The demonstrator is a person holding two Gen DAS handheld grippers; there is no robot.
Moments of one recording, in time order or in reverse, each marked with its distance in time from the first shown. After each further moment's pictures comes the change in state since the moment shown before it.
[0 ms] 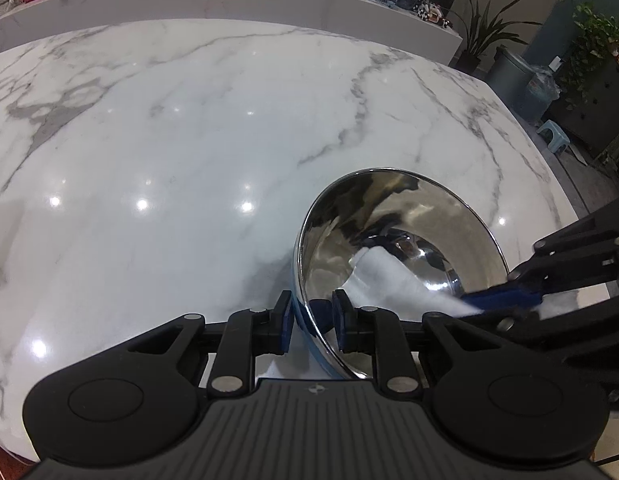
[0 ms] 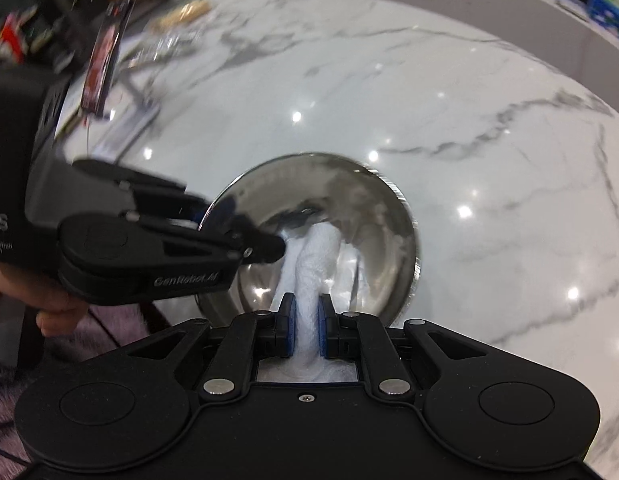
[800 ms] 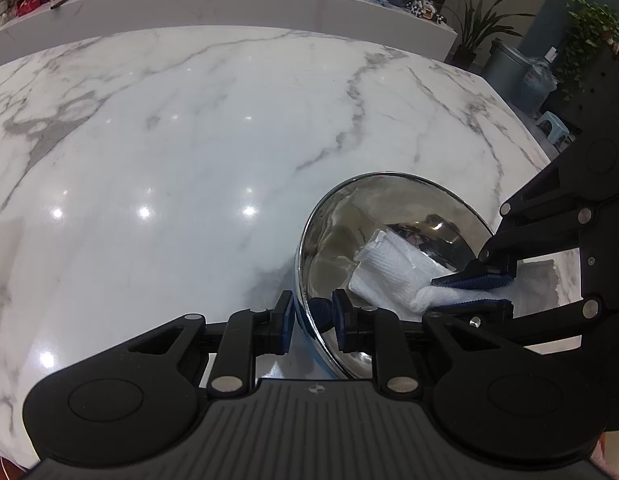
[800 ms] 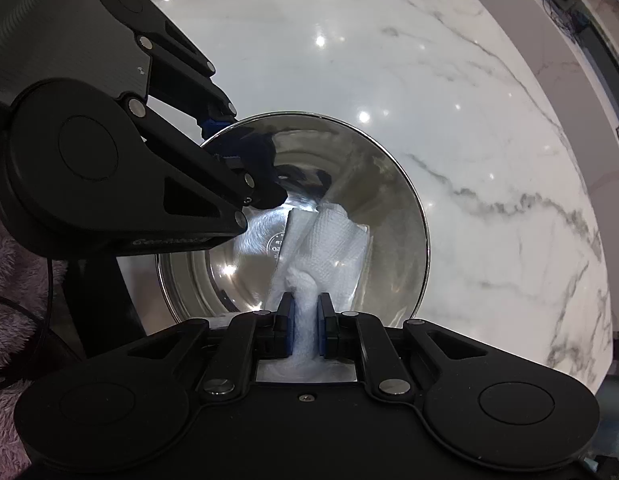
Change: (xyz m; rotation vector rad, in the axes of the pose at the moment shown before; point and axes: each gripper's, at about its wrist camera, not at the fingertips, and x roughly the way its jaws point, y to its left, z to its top) left arm -0.001 -0.002 0.003 0.021 0.024 0.016; right arm 0.020 0.031 0.007 -0.462 0.208 -0.226
